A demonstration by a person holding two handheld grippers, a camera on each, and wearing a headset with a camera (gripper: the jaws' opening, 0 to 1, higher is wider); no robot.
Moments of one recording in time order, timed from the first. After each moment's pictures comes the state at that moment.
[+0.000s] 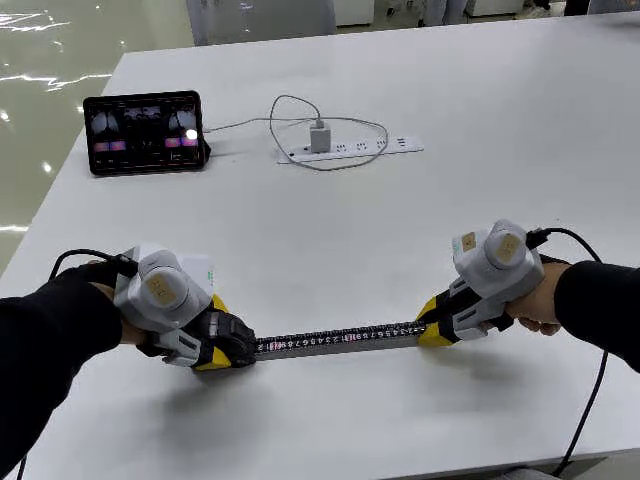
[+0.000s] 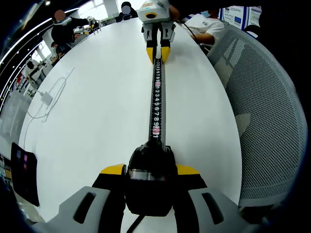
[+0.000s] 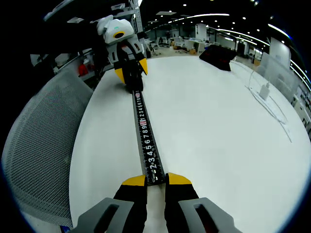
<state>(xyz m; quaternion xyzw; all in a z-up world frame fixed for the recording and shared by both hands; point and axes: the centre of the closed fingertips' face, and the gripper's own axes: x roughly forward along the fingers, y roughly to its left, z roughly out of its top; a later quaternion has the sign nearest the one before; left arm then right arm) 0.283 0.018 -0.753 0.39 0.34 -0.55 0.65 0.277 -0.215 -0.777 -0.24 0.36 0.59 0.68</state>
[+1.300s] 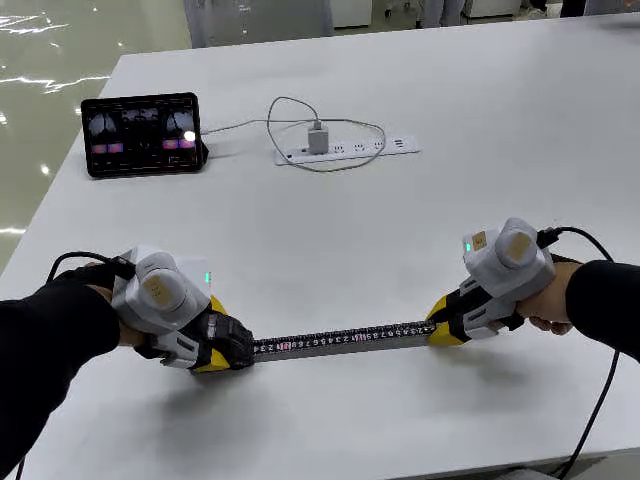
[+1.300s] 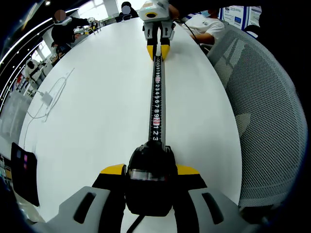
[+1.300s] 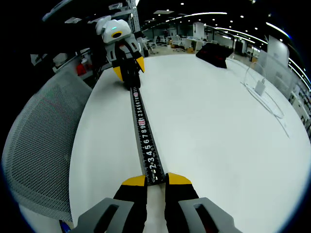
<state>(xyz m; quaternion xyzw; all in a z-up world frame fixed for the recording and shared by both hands) 0.281 0.018 -0.752 0.39 0.34 -0.55 0.65 0.275 -0.227 -0.776 -0.24 0.37 0.58 0.69</state>
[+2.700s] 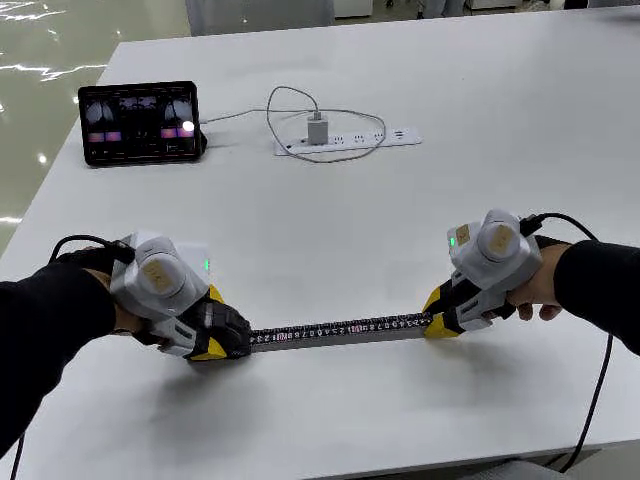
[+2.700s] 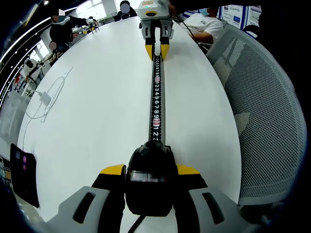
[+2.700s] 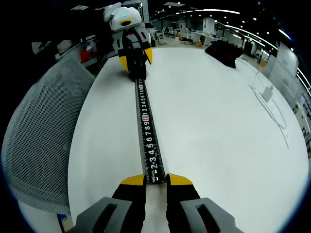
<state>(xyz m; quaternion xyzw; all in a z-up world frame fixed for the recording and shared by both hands) 0.281 0.016 -0.750 0.39 0.35 -0.55 0.65 0.277 -0.228 -0.778 -0.29 0.38 0.59 0.66</state>
